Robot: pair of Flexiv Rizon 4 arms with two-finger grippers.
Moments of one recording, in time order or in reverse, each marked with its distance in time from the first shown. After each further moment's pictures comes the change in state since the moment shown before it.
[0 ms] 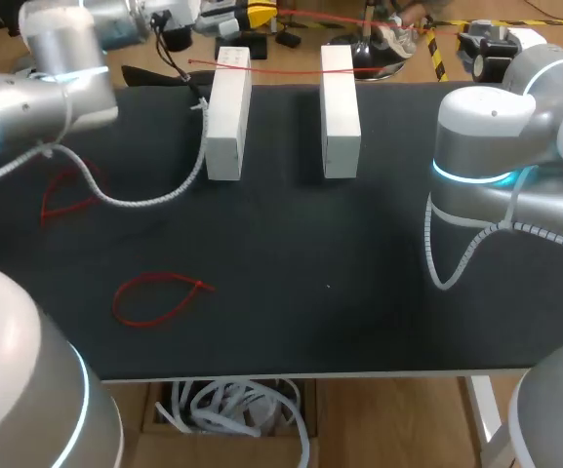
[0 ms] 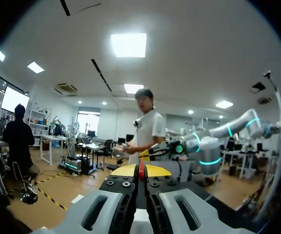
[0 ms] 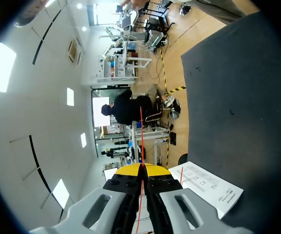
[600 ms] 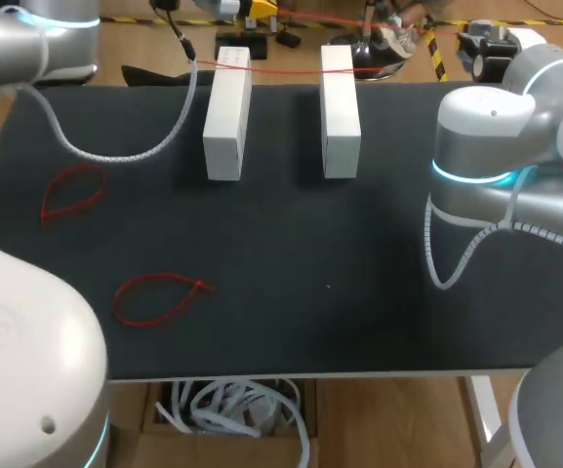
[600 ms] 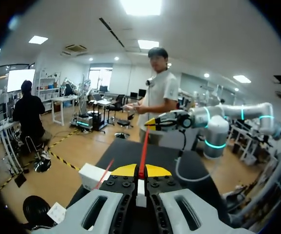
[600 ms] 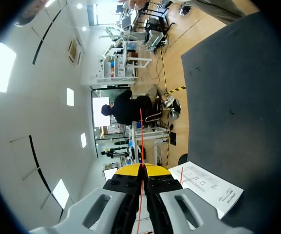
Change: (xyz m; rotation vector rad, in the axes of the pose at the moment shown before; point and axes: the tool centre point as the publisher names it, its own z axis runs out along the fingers) left arm 0.010 -0.001 0.000 -0.450 -0.135 -0.086; right arm 0.000 0.000 0.000 -0.001 0.000 0.000
